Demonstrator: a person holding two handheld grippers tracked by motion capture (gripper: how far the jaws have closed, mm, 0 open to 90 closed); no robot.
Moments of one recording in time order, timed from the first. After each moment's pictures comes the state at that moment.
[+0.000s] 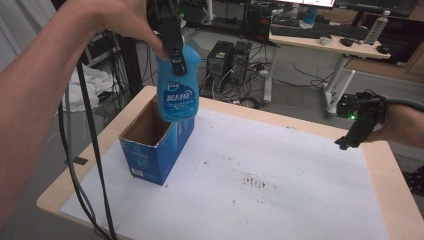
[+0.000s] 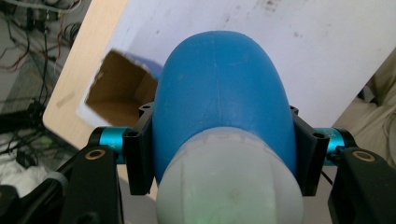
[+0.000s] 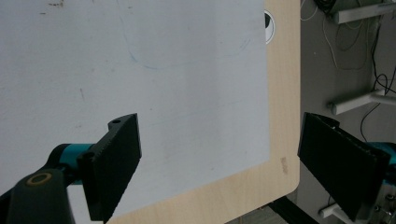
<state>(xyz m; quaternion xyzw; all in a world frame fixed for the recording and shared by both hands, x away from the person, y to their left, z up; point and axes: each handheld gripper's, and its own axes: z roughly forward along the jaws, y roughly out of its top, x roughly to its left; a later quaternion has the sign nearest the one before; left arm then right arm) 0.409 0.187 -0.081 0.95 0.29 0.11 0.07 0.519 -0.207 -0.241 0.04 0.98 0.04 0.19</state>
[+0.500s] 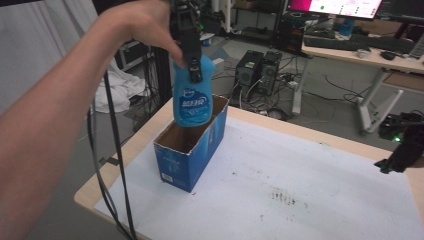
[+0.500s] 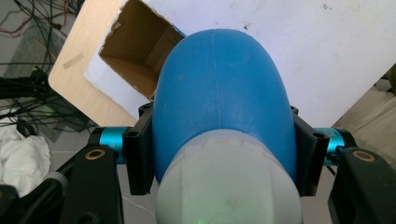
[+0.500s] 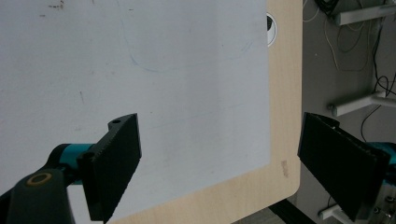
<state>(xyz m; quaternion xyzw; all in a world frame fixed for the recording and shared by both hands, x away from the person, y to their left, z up) 0.406 0.224 -0.086 0.94 0.33 0.10 0.05 0.521 -0.203 -0.244 0.04 0.98 0.04 0.19</state>
